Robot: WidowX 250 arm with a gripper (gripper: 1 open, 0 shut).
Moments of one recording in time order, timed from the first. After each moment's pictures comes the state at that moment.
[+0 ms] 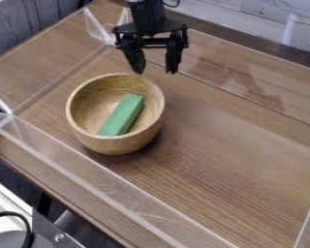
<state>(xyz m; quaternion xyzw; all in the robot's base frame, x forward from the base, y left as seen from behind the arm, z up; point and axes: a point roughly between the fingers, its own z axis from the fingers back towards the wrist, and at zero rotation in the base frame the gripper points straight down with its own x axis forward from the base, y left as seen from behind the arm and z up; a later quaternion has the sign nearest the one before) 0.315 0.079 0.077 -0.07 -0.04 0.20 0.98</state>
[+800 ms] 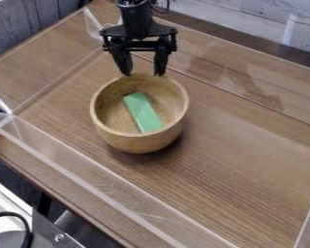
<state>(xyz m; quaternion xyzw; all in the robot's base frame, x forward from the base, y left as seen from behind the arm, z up) 0.306 0.098 0.070 -0.03 -0.03 0.24 0.97</state>
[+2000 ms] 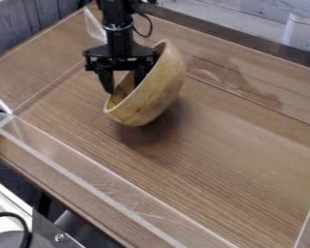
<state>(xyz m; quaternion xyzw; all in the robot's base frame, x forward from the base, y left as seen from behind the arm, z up) 0.291 0.097 0.044 0.00 -0.02 0.28 0.96</state>
